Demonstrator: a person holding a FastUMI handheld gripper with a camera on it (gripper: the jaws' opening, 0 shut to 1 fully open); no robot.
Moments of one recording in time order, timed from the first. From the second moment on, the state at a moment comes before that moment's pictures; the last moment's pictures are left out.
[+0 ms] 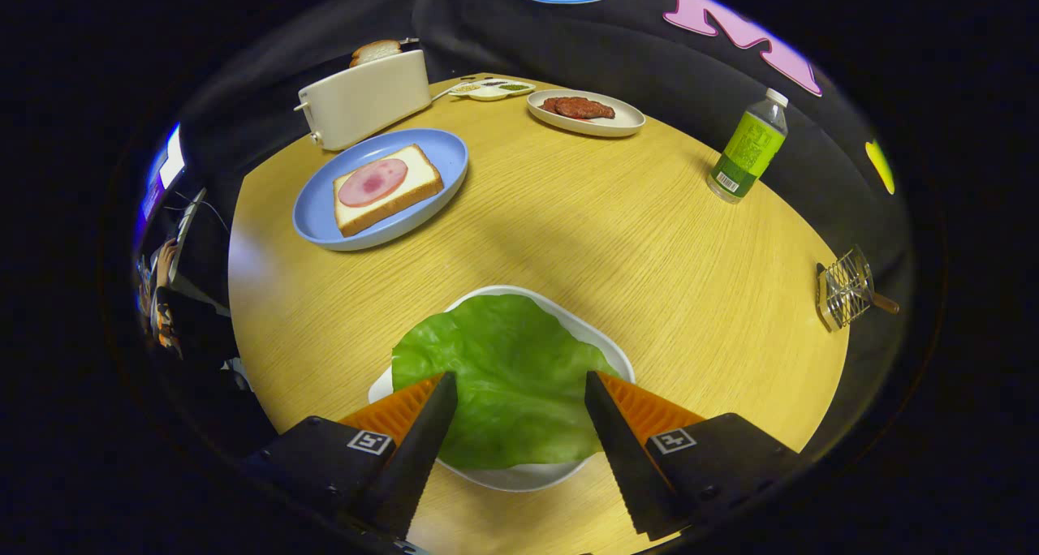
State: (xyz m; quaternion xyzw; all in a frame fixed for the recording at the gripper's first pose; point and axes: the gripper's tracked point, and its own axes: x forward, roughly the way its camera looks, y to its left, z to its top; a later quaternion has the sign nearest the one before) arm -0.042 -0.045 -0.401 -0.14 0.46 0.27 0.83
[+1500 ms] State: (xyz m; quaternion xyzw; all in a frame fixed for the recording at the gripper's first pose) arm -0.050 -0.021 -0.346 -0.09 0.45 0.24 0.85
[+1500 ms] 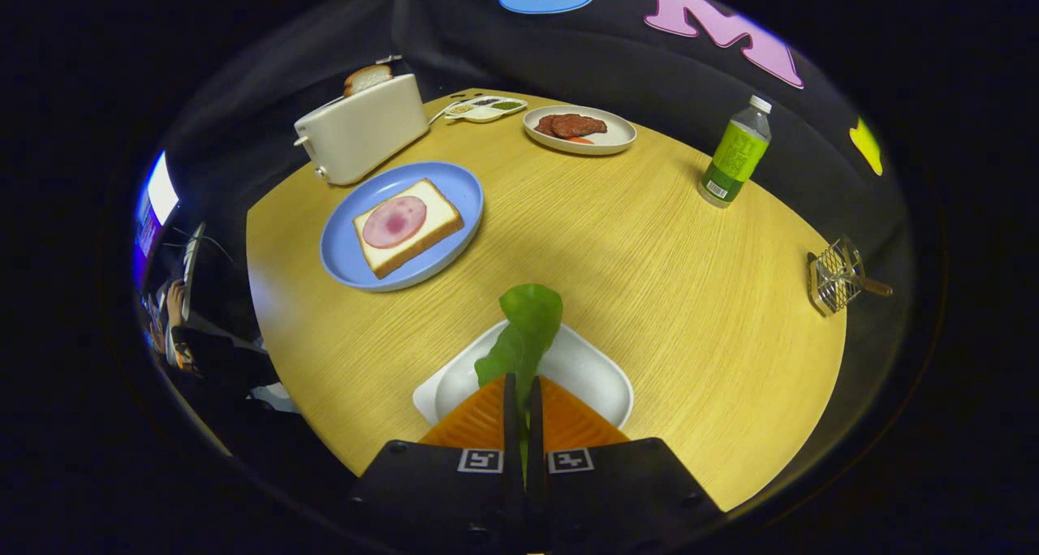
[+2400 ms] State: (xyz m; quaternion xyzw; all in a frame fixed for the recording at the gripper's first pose) arm -0.011 0.094 -0.268 -0.07 0.41 0.28 0.87
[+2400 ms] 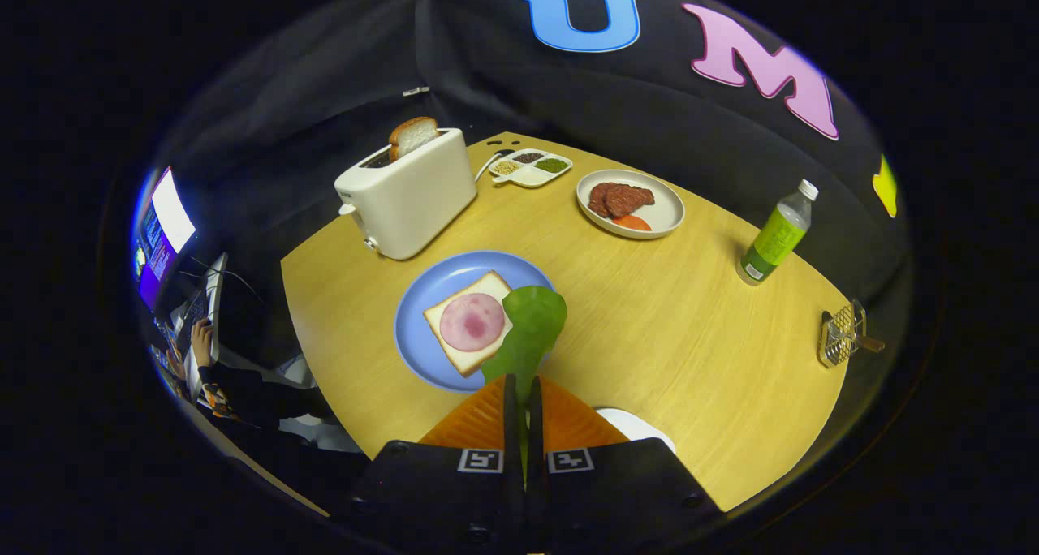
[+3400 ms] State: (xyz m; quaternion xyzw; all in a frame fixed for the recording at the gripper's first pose) arm 0.047 0.191 -0.321 -0.09 0.45 0.28 0.84
